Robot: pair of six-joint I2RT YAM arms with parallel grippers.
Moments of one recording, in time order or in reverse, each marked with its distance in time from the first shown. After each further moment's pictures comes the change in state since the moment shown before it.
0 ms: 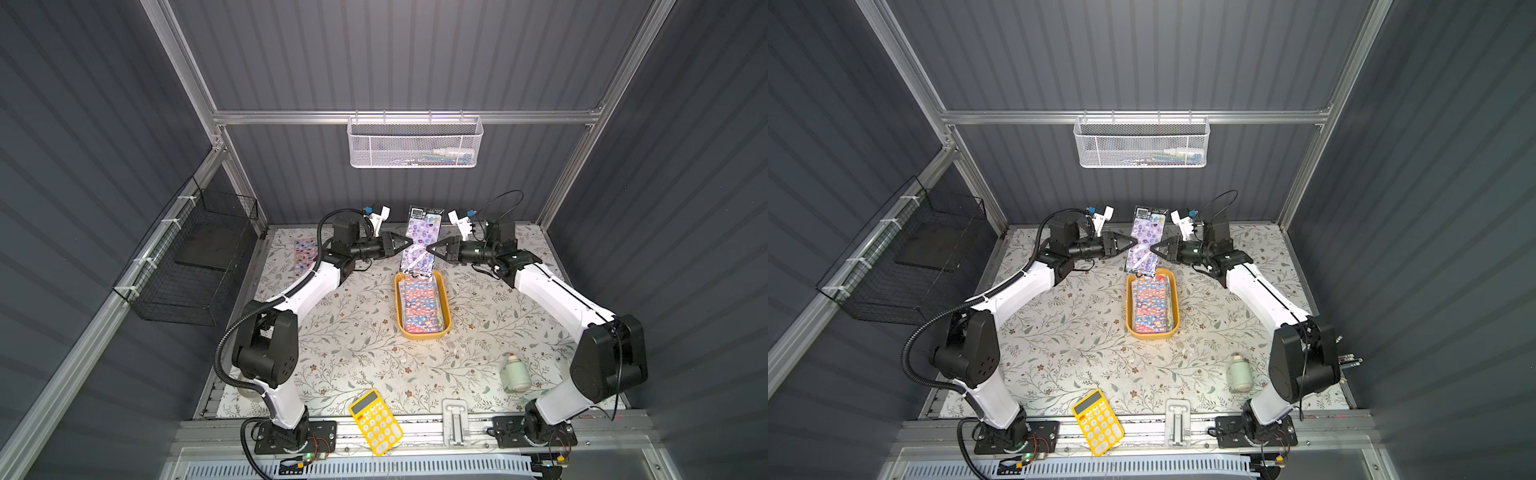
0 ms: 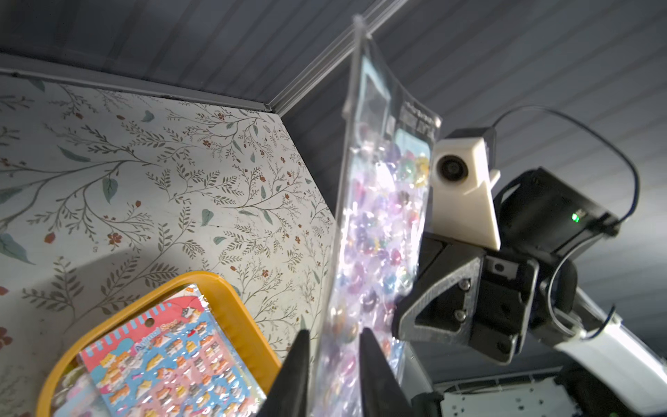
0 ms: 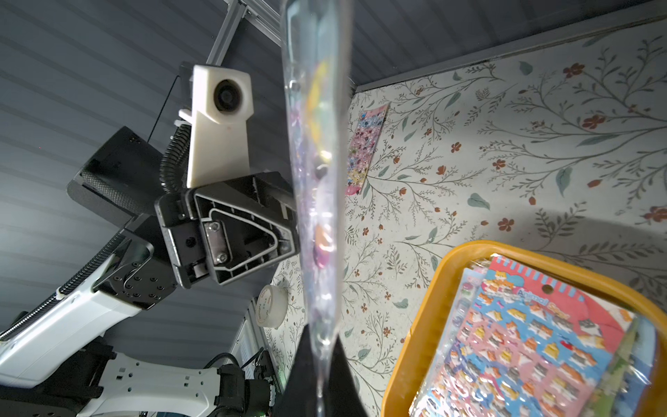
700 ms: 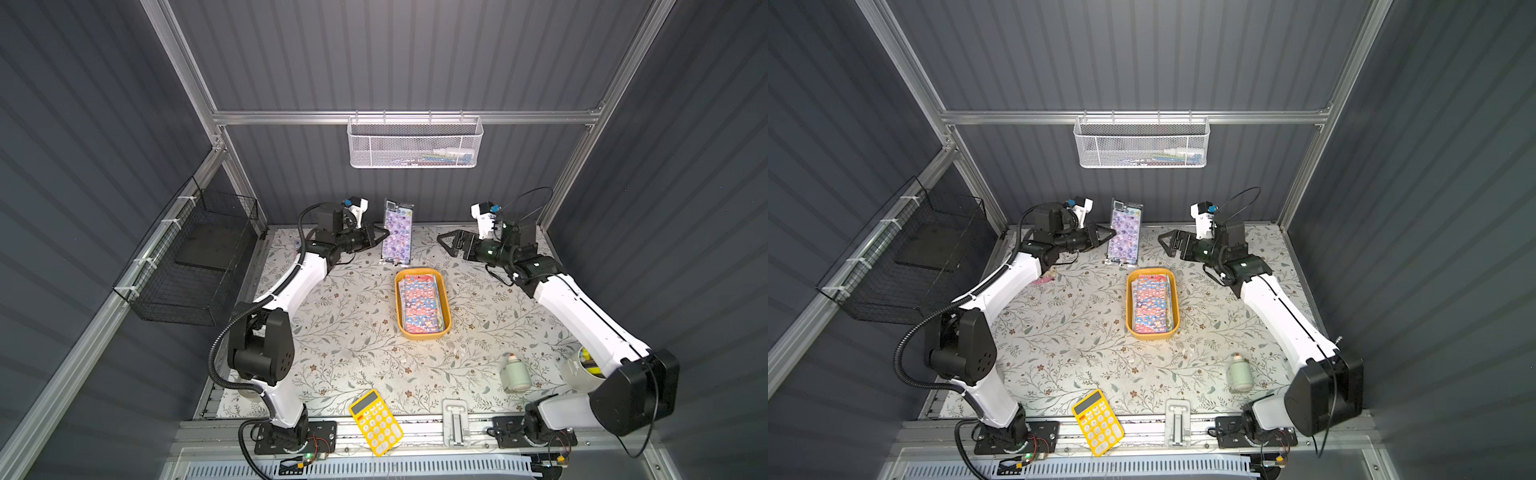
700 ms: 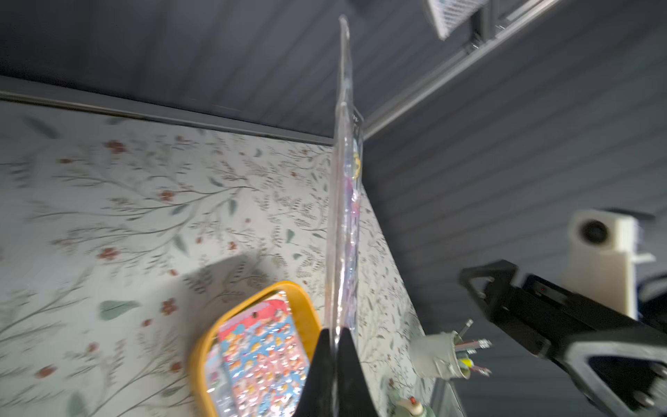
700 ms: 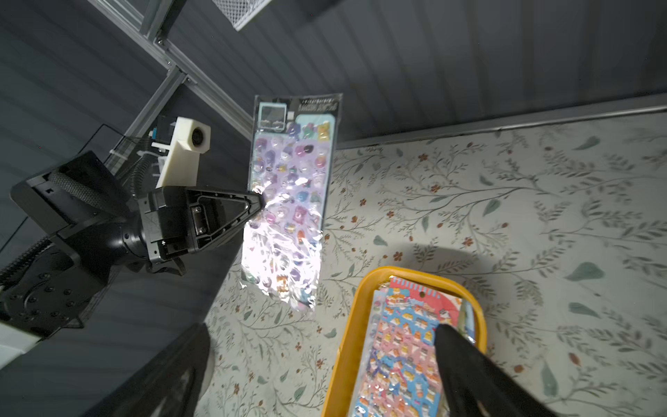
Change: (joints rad) left arm 0.144 0.003 0.109 -0.286 -0.198 0.128; right arm 0.000 -0.214 -0.034 -0.133 0.420 -0.135
